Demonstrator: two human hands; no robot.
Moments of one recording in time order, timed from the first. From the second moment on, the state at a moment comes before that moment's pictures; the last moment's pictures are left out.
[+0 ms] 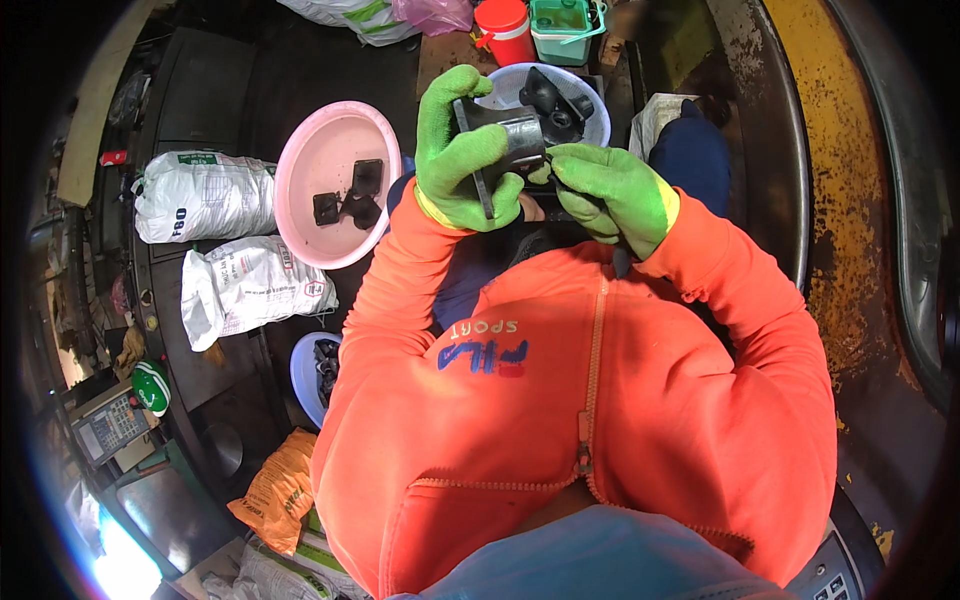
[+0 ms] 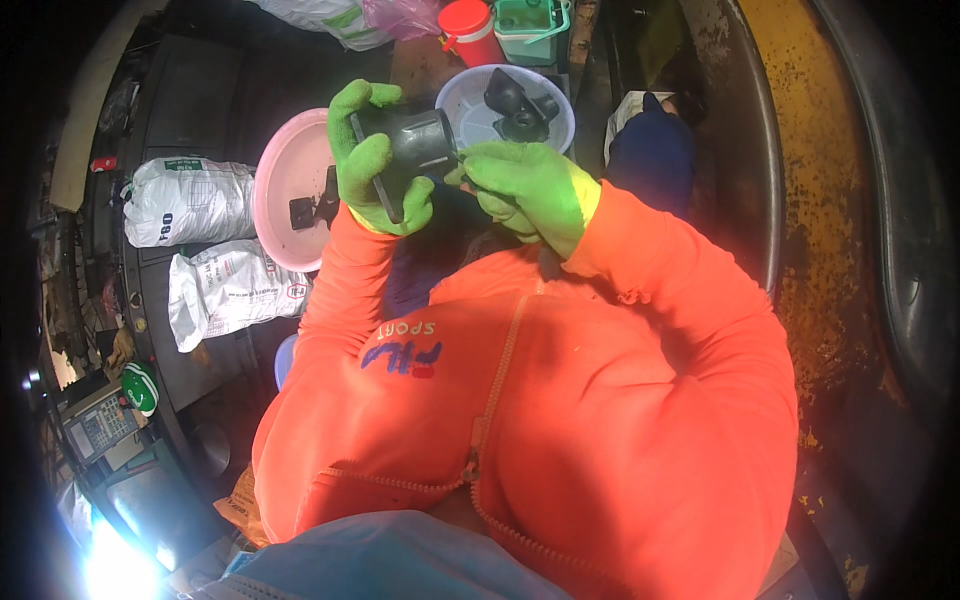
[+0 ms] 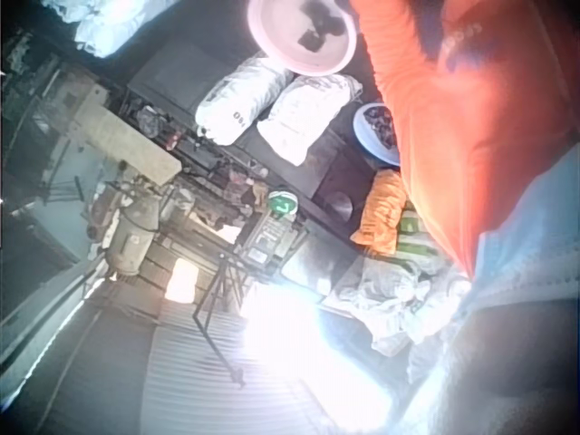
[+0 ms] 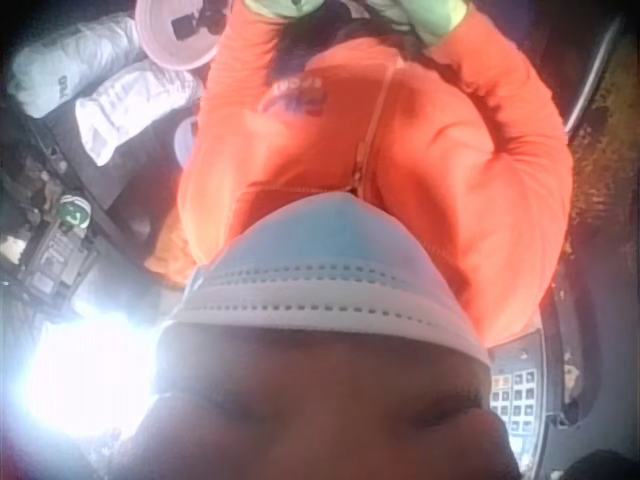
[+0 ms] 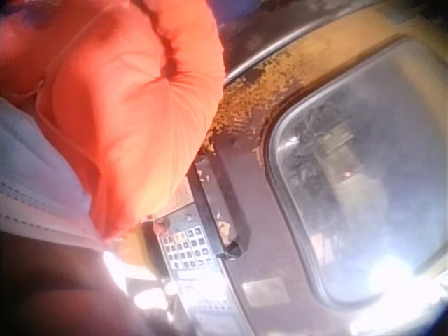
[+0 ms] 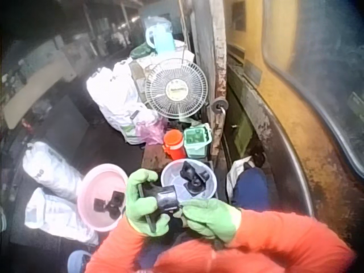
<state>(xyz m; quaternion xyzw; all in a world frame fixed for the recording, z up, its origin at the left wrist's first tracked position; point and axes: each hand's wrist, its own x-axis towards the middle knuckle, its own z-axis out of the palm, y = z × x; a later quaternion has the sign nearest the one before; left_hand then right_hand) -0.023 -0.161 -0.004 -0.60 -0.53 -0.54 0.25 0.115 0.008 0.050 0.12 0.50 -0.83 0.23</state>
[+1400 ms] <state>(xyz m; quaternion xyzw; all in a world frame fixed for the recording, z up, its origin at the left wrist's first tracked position) -0.077 -0.296 -0.182 -0.18 -0.71 -0.68 0.07 0.050 0.126 -0.135 0.22 0.28 -0.93 0.01</state>
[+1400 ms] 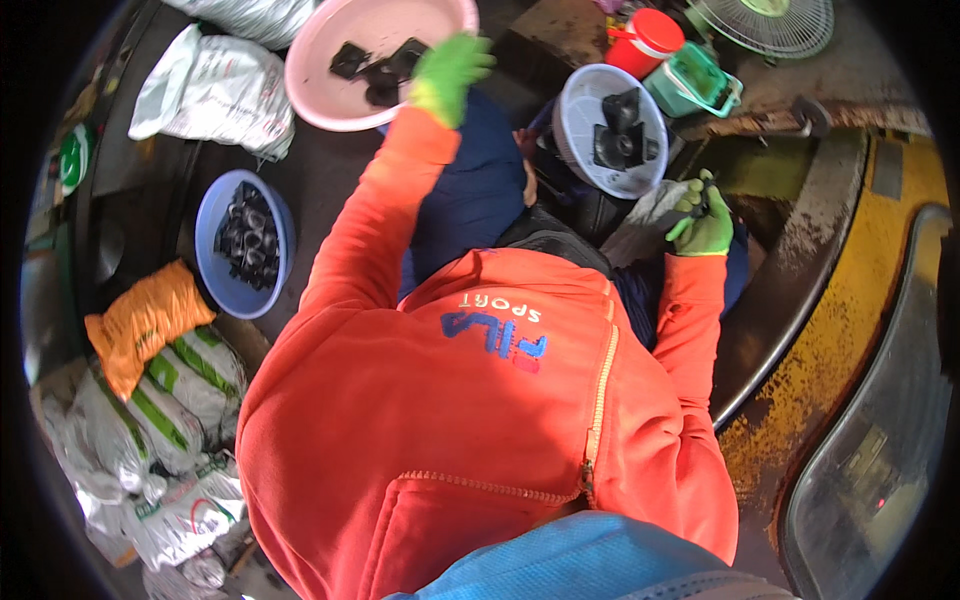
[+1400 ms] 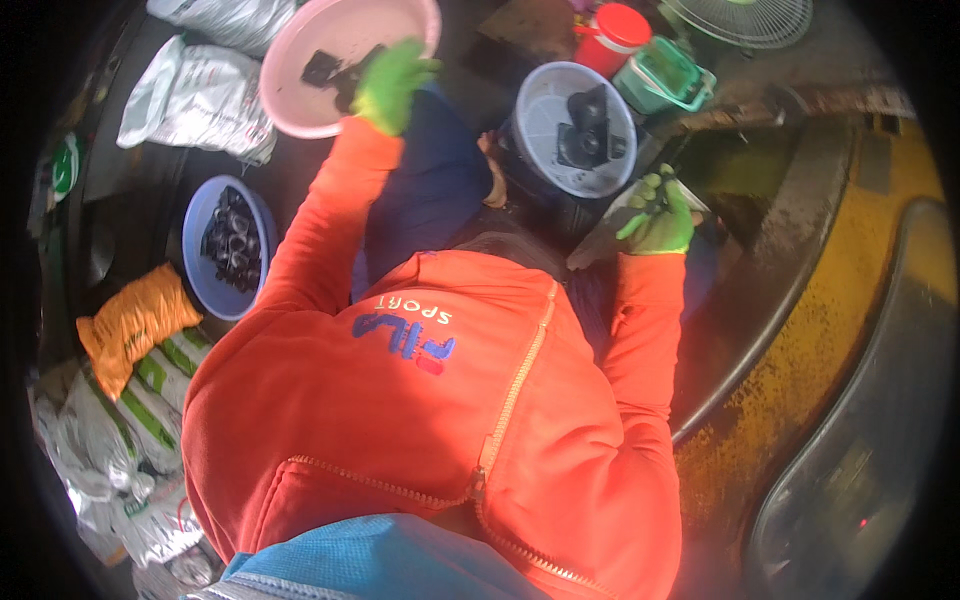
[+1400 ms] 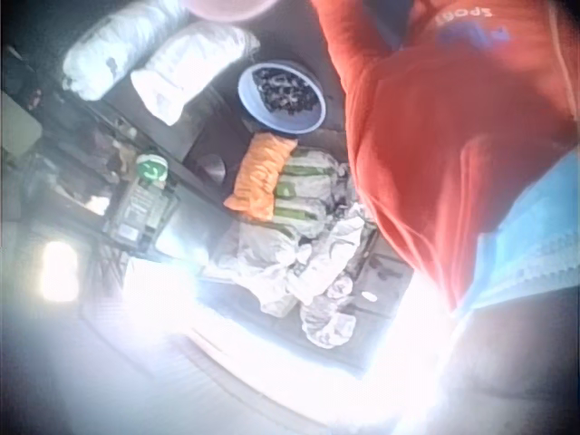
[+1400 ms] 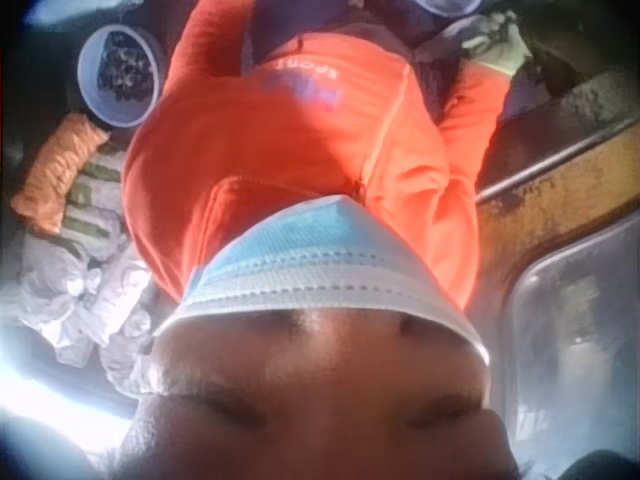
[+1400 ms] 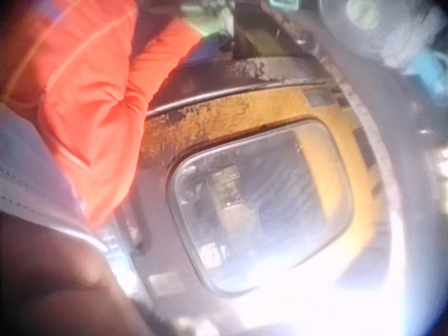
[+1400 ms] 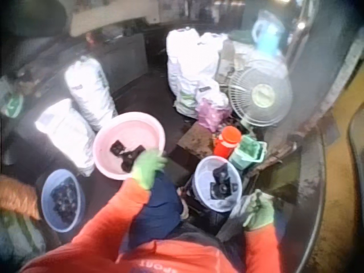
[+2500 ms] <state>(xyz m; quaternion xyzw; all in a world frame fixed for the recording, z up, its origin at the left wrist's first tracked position) 0.010 -0.106 -0.032 -0.37 -0.67 -0.63 0.10 0.062 0.017 -0.059 -0.01 0.60 -0.78 -0.18</state>
